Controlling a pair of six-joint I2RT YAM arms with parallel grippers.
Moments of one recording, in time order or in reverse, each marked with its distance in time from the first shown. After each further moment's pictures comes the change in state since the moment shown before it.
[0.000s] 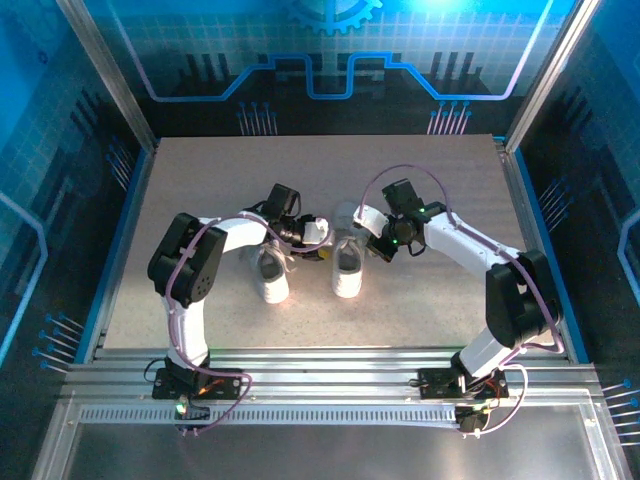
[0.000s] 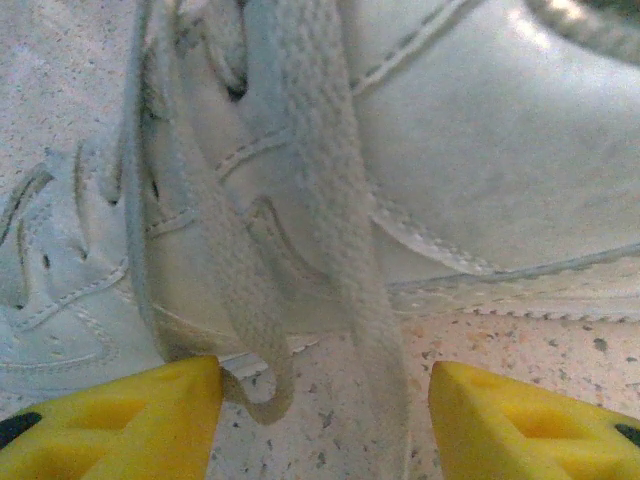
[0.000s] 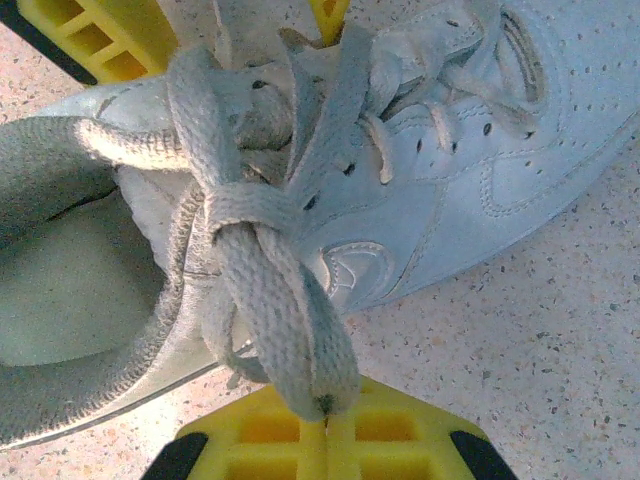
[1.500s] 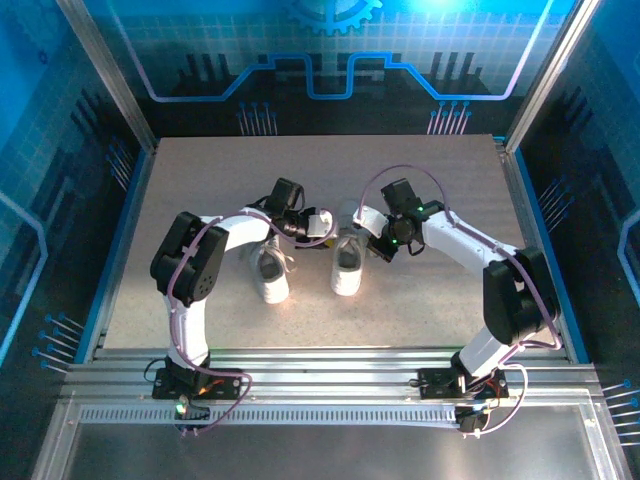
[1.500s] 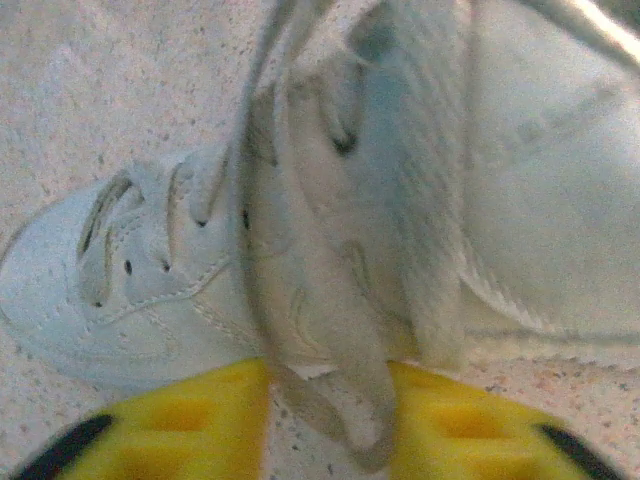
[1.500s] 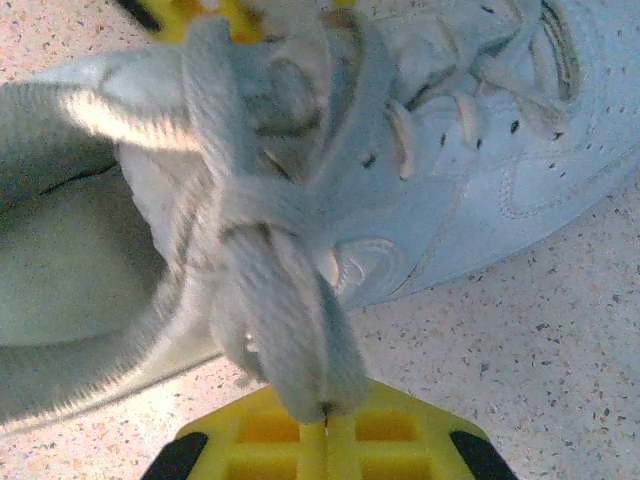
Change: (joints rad) left arm -0.011 0.015 0.057 0.006 -0.029 -0.068; right arm 0.000 0.020 0.014 -0.017 0.019 -0.008
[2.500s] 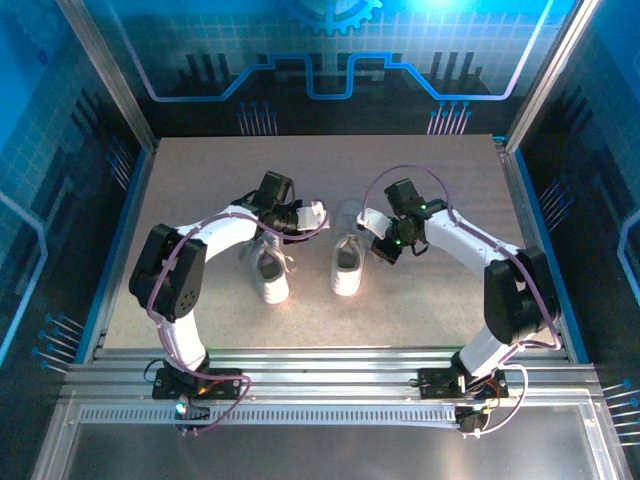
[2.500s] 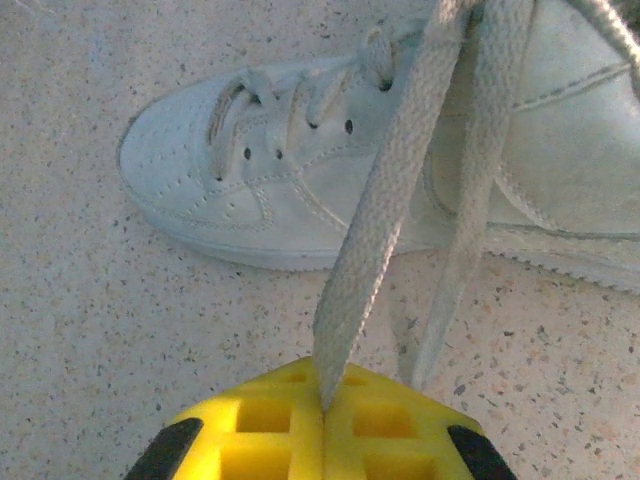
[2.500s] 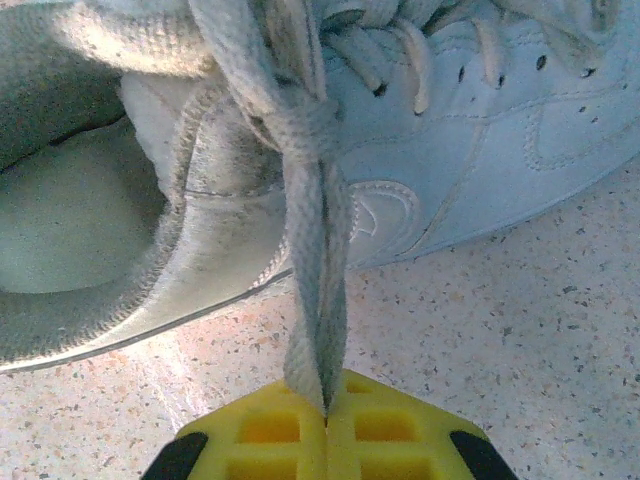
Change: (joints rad) left arm 0.026 -0.159 -0.029 -0.135 -0.184 -0.073; right arm -0.024 0.000 0.006 -0.068 -0.023 -0.003
